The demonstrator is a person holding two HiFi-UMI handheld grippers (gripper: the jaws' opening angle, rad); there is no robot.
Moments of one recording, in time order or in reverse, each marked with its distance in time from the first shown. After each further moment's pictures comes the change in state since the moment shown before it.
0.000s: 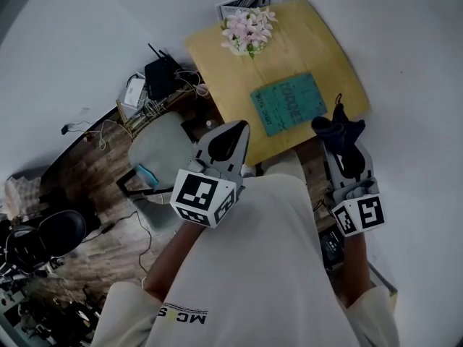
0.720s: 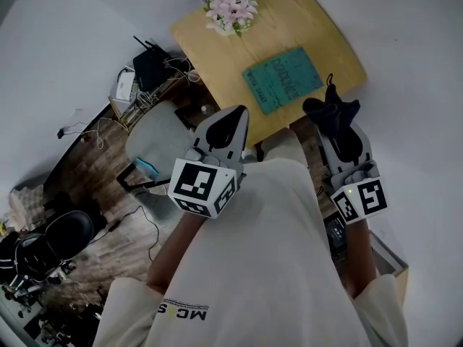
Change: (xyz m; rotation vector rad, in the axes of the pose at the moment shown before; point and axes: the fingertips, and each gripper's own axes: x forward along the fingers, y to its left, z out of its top) left arm 0.000 -0.017 -0.011 -0.006 0.025 -0.052; right arm -0.013 0.016 -0.009 0.057 0.018 -0.017
